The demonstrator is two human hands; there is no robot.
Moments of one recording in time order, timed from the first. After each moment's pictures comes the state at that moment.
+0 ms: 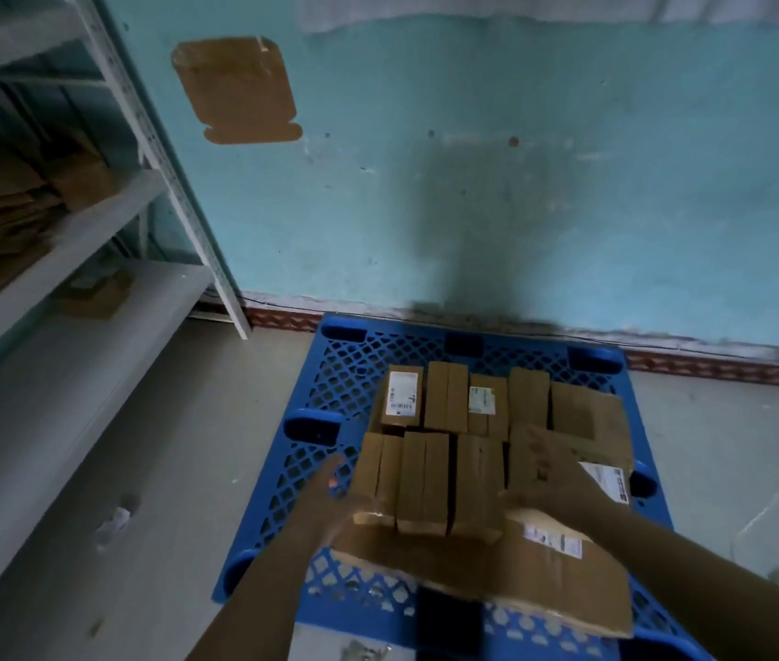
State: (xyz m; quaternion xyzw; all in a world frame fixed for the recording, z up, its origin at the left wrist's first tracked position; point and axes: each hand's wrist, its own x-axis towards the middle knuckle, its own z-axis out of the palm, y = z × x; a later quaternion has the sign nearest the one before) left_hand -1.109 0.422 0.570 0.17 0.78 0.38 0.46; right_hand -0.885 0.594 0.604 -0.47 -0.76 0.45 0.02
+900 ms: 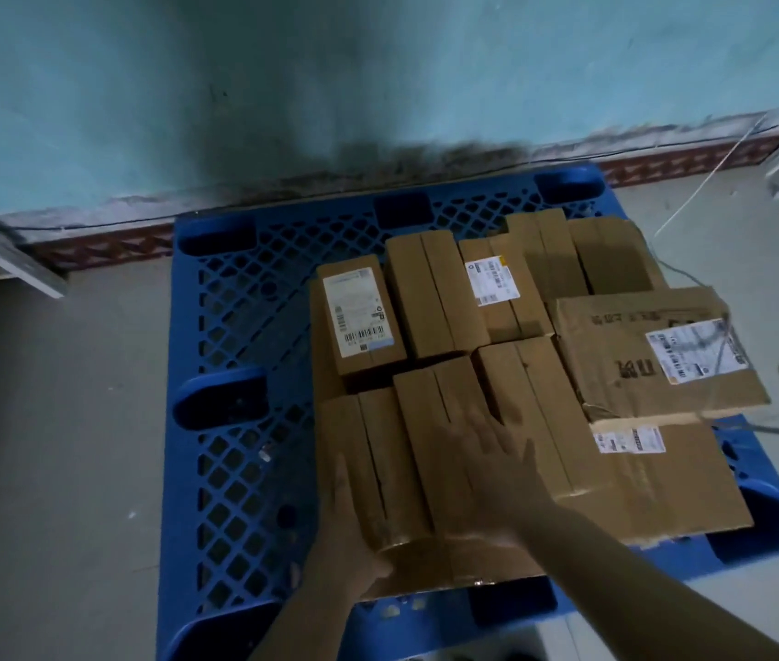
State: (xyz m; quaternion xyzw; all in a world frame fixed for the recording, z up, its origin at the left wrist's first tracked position) left_hand -1.196 0.517 0.225 0.34 0.77 0.13 0.53; right_hand -1.028 0.615 0.251 -0.51 -0.79 0.28 -0.22
